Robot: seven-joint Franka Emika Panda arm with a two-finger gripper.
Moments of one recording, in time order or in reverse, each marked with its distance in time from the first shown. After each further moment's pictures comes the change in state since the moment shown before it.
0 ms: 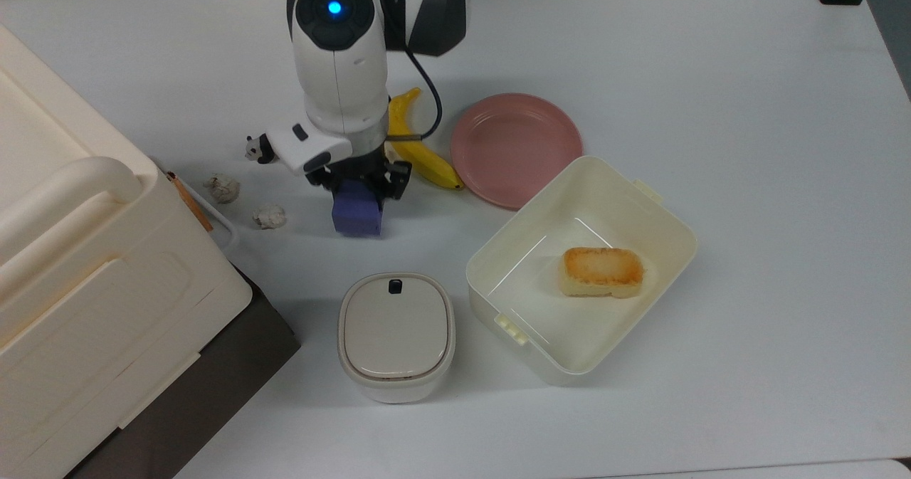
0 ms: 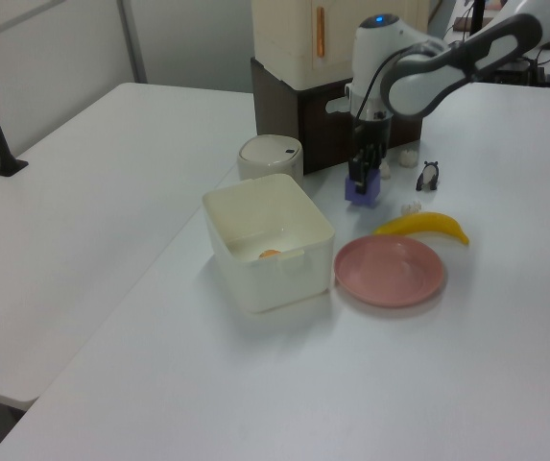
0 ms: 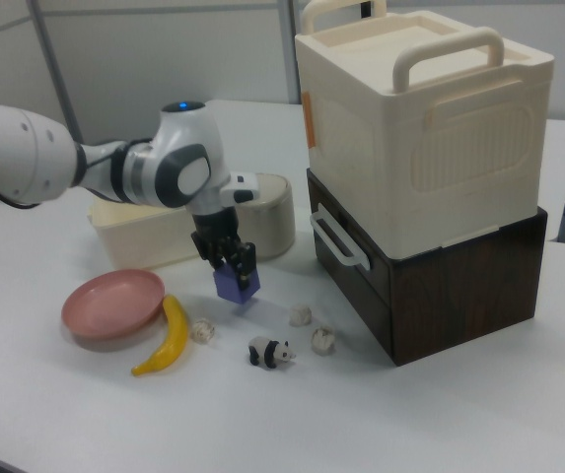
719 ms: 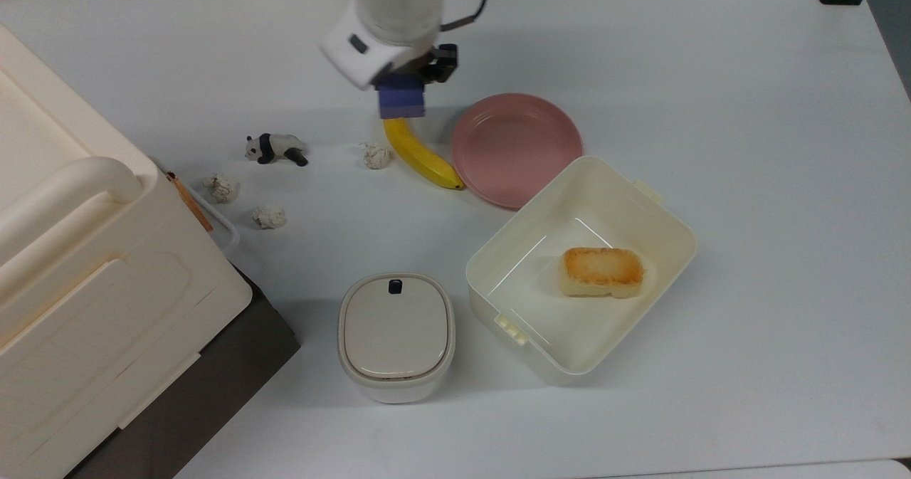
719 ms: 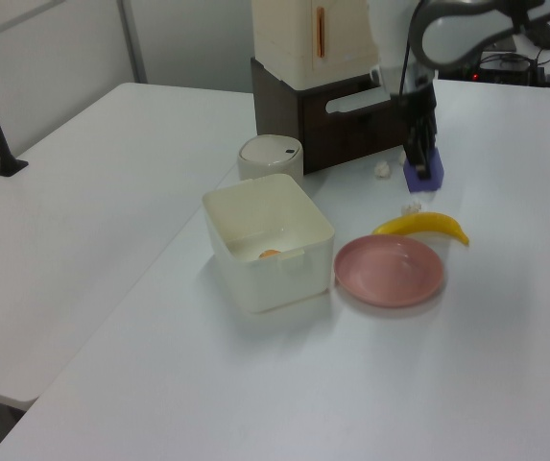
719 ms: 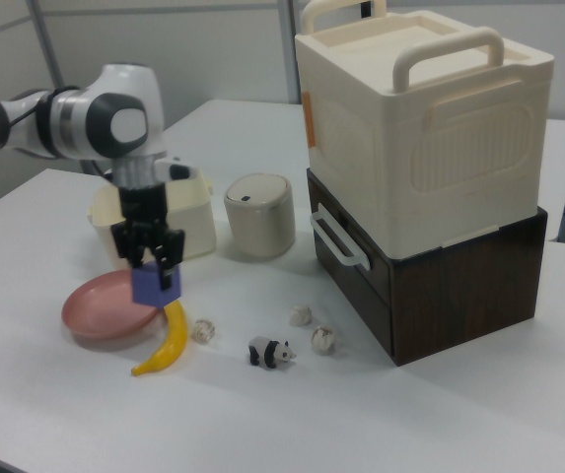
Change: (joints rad) arm 0.003 -0.217 0.116 -0.063 -0.005 -0.473 -0.074
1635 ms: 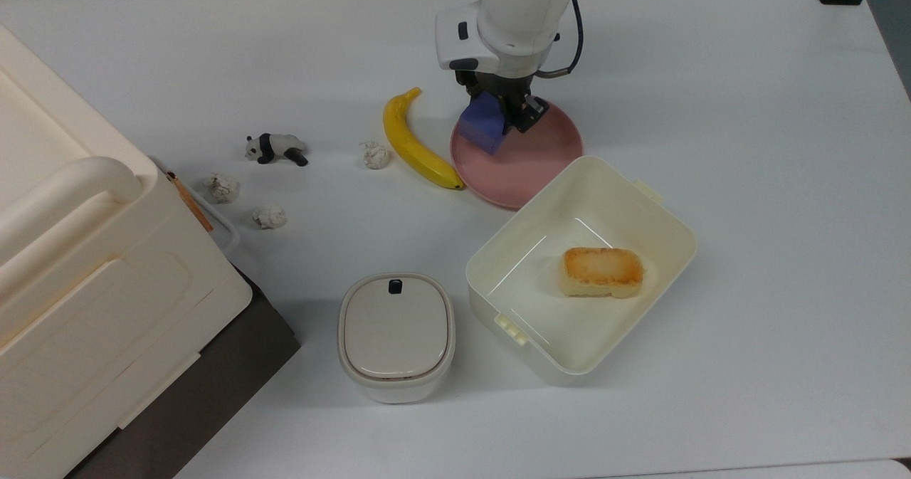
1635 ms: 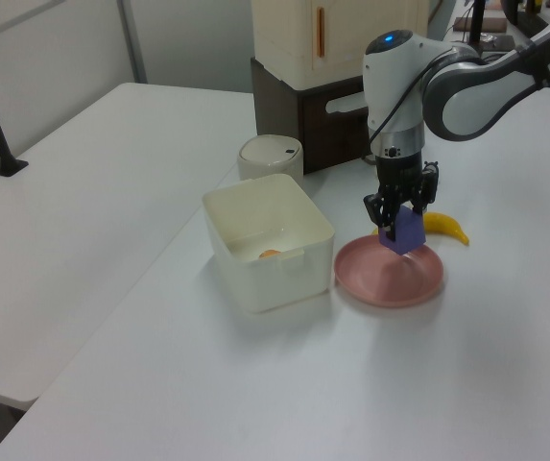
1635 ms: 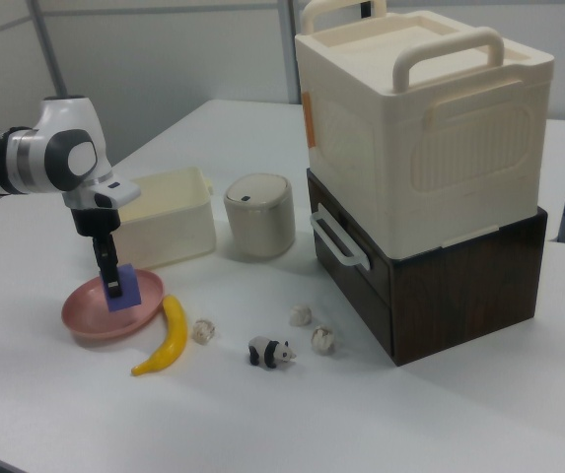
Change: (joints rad) arm 0.068 0.024 0.133 -0.127 0.003 0.293 0.937
